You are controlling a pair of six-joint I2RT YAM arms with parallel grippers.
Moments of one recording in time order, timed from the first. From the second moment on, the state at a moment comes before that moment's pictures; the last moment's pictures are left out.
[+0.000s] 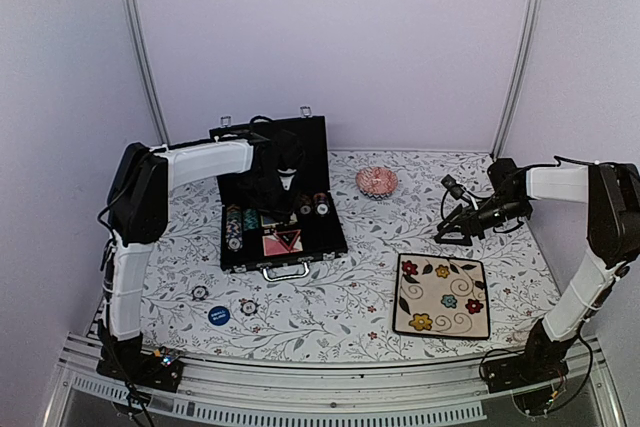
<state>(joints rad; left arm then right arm) -0.63 2.22 1.85 -0.95 -0.03 -0.35 0.09 1.68 1.02 -0.69 -0.98 -0.72</state>
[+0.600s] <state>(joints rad) -0.62 2.25 1.83 -0.95 -0.03 -0.35 0.09 1.68 1.02 -0.69 -0.98 -0.72</state>
